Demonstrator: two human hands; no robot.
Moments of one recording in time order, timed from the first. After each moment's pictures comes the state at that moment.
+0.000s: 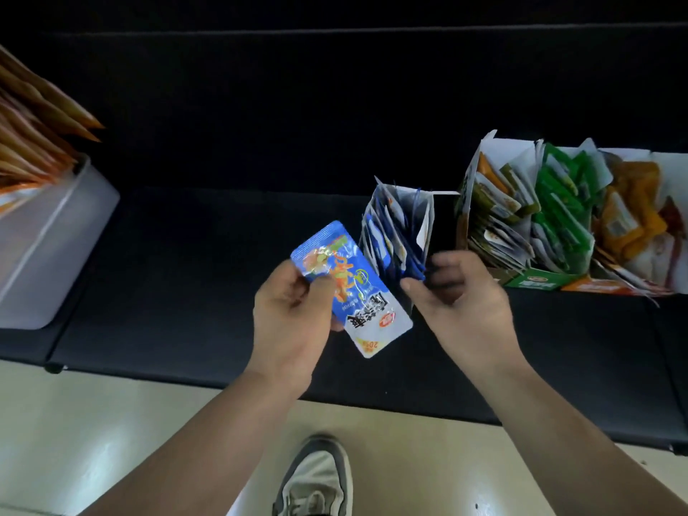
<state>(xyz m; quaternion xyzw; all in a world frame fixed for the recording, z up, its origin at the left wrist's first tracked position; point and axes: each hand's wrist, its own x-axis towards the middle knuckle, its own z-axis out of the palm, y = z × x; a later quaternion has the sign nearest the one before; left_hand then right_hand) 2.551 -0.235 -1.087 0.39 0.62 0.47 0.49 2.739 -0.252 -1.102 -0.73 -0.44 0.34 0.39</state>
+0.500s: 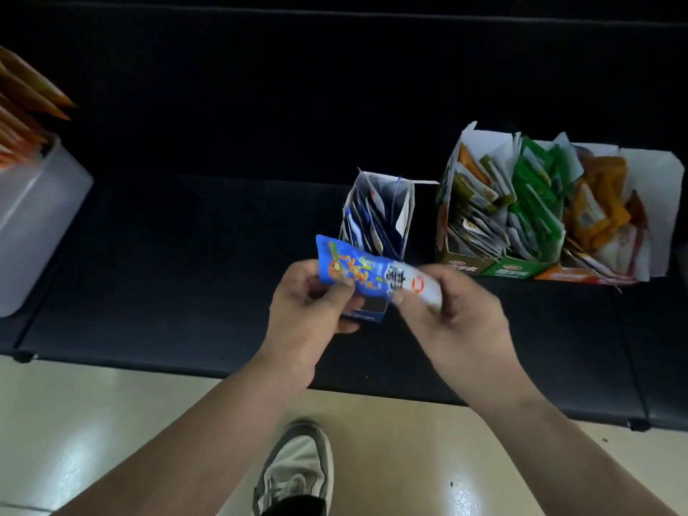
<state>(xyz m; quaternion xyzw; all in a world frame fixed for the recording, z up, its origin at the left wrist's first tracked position) 2.572 -0.246 -1.097 0.34 0.61 0.41 0.59 2.736 -0.292 -1.066 -0.67 -0.47 0.40 0.42</state>
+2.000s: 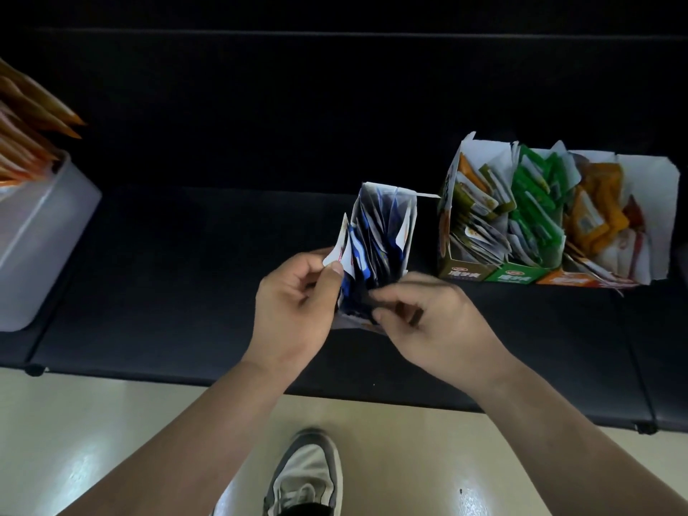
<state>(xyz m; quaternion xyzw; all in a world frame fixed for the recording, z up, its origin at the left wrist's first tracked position) 2.551 -0.234 -1.089 0.54 0.56 0.44 0.45 2.739 -0.269 -1.090 -0.60 -0.67 0.32 0.29</state>
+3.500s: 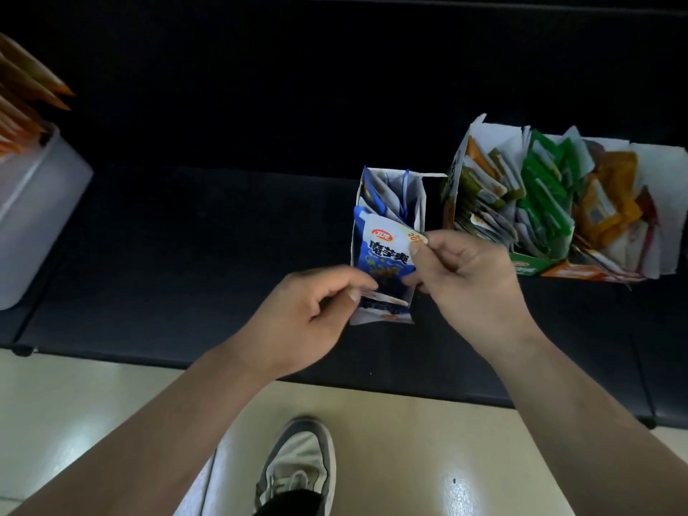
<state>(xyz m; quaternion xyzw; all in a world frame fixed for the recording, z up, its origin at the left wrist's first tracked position) 2.534 -0.239 -1.087 0.75 0.44 0.25 0.43 2.750 -0.251 -1.074 -0.65 -0.49 0.41 0.41</state>
